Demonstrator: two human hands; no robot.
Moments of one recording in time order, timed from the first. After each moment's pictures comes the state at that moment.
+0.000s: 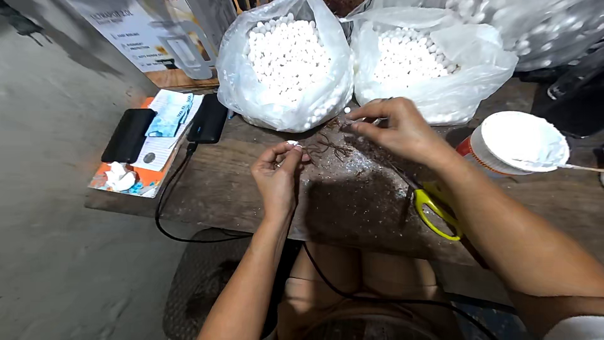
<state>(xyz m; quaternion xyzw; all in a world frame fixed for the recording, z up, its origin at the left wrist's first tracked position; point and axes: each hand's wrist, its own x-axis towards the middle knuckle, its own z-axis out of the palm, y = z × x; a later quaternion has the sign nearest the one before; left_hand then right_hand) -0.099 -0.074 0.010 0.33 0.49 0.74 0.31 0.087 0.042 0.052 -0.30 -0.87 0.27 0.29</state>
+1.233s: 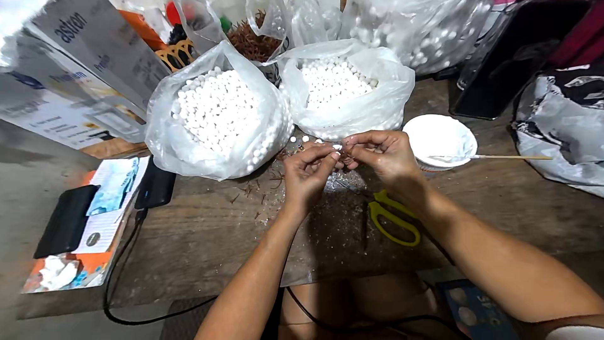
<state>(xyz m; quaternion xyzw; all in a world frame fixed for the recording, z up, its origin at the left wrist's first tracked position) -0.027 0.002 0.010 0.63 0.31 0.61 0.36 0.140 0.008 0.030 -0.40 -0.58 0.47 0.54</state>
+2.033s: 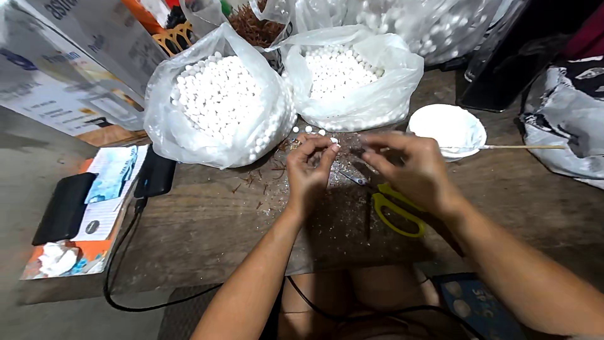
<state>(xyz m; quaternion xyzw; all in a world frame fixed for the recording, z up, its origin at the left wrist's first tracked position) -0.028 -0.001 -0.001 0.65 0.35 0.62 0.26 0.166 -0.018 0.032 -0.45 -0.78 0.18 0.40</state>
